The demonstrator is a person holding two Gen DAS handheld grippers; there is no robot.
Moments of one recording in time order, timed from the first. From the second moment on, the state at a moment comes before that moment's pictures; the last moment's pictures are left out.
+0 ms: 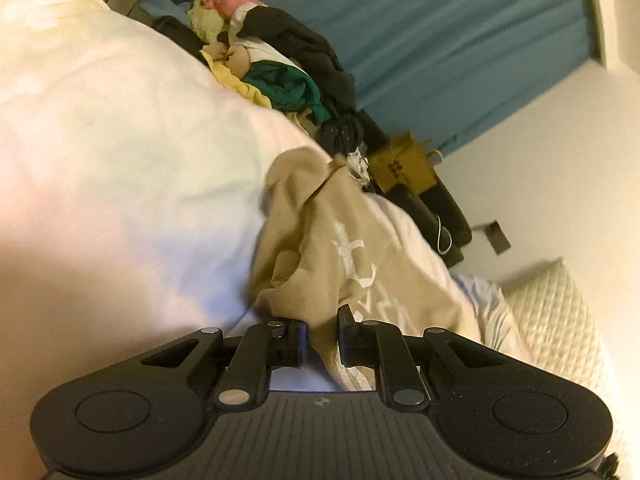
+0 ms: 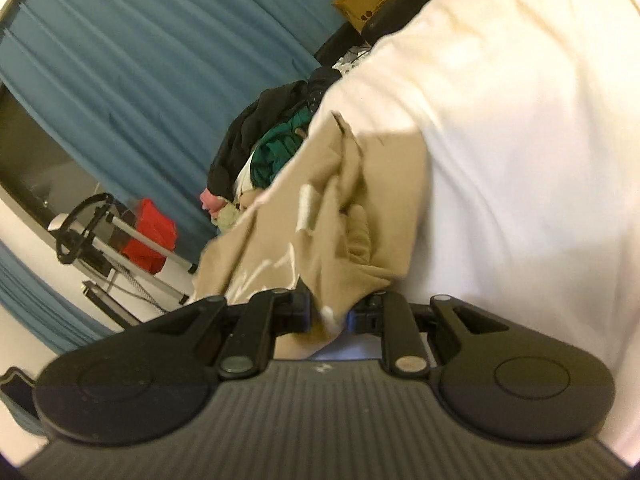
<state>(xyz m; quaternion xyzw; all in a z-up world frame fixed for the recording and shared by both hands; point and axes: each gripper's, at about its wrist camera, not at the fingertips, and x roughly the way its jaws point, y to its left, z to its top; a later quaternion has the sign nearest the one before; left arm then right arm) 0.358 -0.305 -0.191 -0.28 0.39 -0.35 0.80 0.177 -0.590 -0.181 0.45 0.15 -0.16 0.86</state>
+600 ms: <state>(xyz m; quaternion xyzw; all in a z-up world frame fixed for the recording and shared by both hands) 0.232 -0.294 -0.044 -0.09 0.36 -0.33 0.87 0.115 -0.539 -0.074 0.33 0.27 -0.23 0.88</state>
